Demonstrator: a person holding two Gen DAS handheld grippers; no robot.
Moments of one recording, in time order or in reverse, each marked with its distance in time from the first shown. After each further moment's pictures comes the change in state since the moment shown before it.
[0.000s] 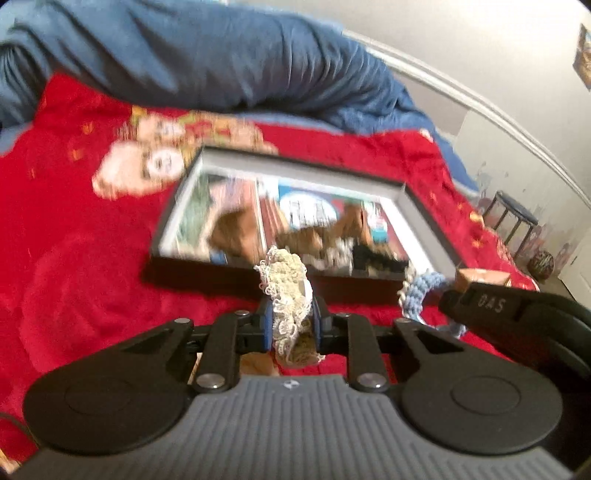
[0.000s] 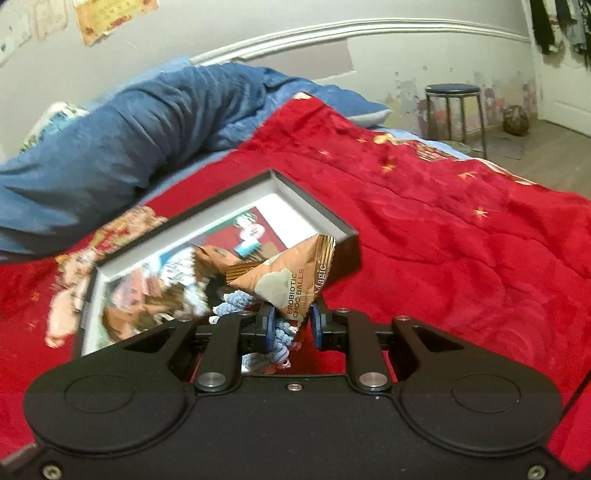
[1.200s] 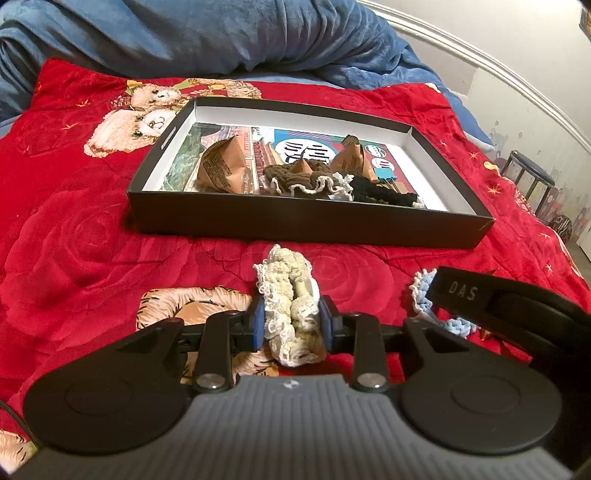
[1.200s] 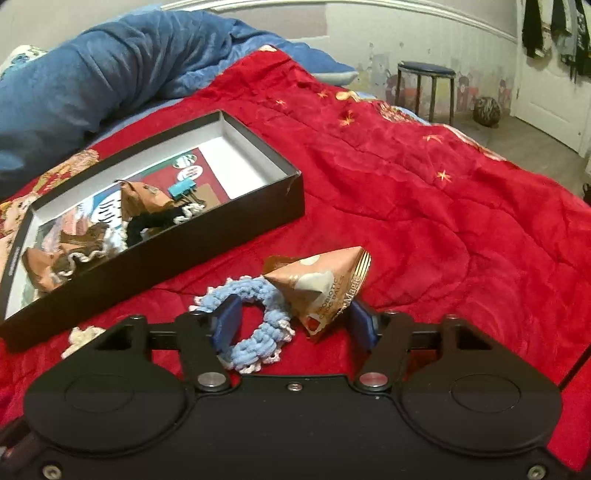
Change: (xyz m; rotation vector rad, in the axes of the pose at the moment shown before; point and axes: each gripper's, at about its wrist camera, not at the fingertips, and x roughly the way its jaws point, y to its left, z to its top) left arm 0.025 -0.022 -0.036 0.052 0.115 0.063; right arm 0.040 -0.019 -0.024 -0.086 0.137 -0.236
